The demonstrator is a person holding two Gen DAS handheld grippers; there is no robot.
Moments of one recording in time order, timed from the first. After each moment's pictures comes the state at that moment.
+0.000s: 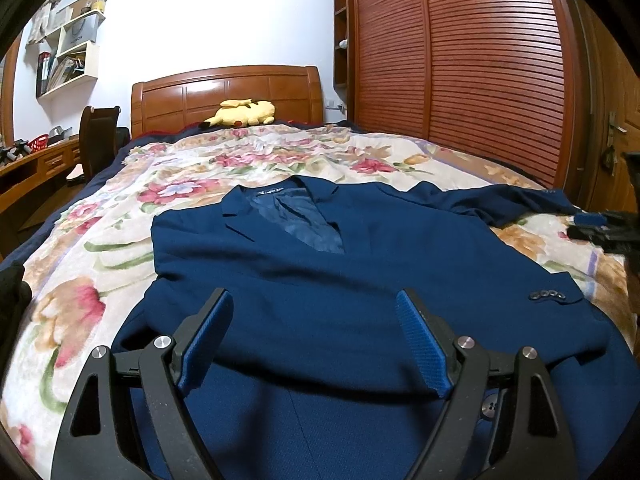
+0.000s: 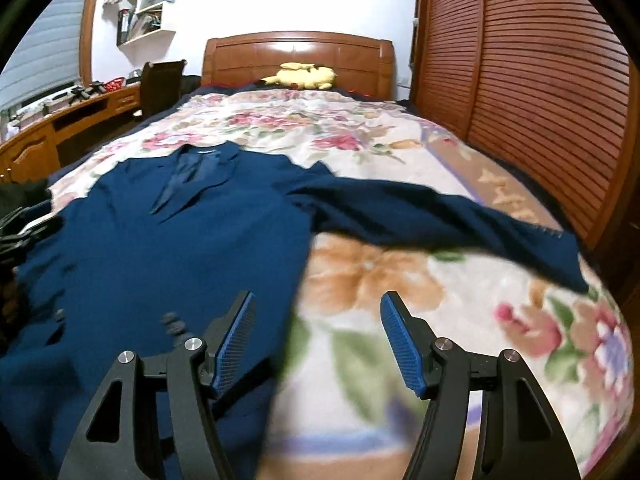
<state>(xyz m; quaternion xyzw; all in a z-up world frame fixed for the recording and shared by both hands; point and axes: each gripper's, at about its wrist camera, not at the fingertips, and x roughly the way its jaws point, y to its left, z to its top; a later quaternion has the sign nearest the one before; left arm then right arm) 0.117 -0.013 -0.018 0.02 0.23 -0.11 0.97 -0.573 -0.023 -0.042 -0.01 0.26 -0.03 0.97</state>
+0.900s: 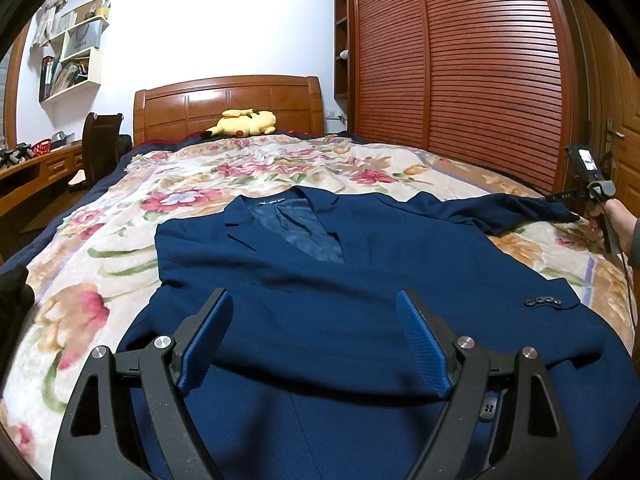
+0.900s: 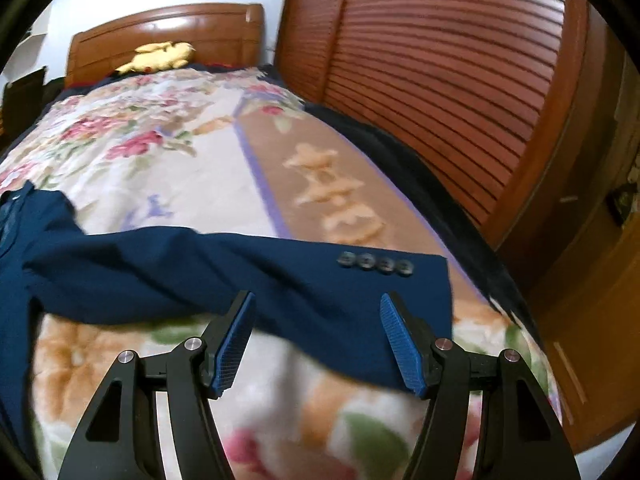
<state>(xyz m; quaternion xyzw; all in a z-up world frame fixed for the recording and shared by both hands) 0.111 -0.011 -0.016 0.01 0.22 -0.11 0.97 -0.451 -0.198 -0.043 0.03 0.33 -0.24 0.91</state>
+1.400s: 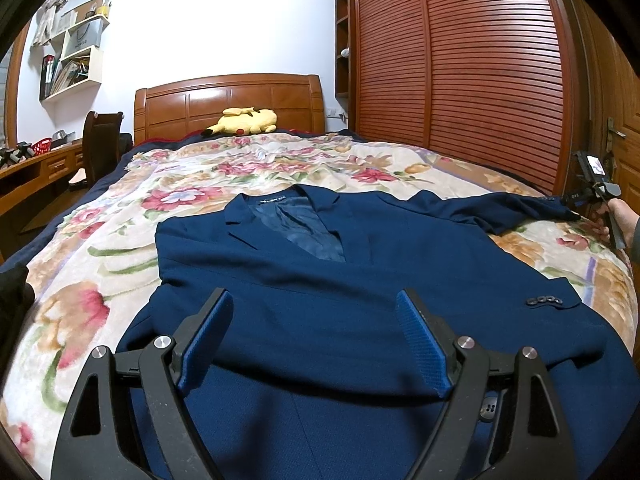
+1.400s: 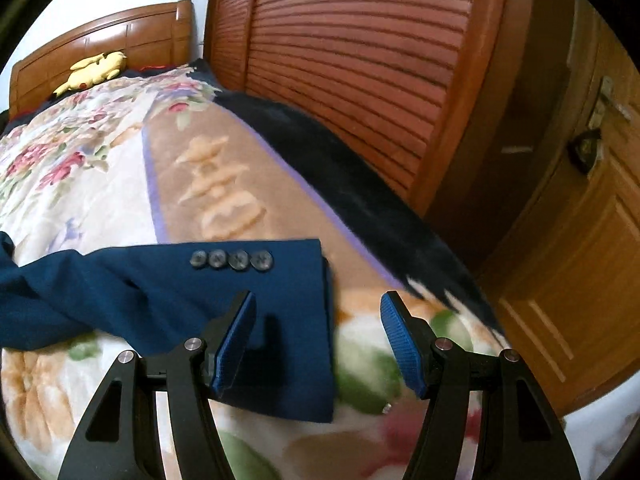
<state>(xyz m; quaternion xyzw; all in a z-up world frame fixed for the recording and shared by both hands) 0.112 -0.010 -0.016 0.01 0.22 -0.11 0.97 -0.459 -0.254 -0.052 0.10 0.35 -0.30 0.88</state>
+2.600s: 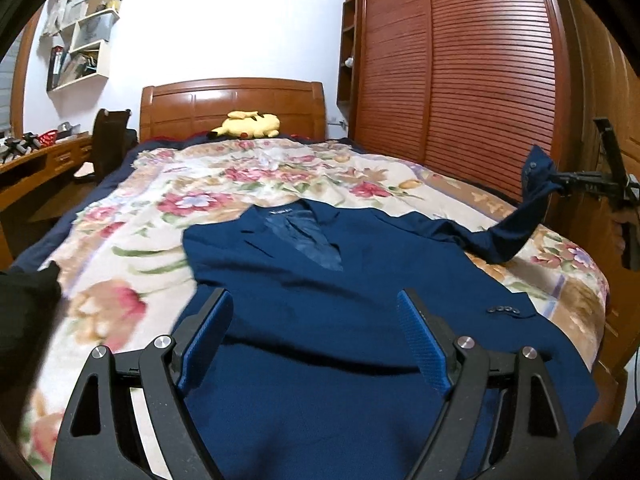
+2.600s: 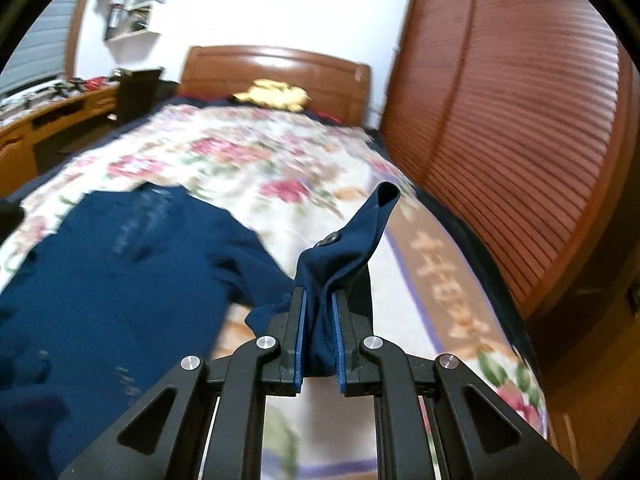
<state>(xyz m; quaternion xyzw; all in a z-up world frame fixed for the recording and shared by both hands) 0.054 0.025 0.034 -0.01 0.22 -0.11 0.97 -0.579 -0.005 0.048 -0.07 0.23 -0.06 0.97</state>
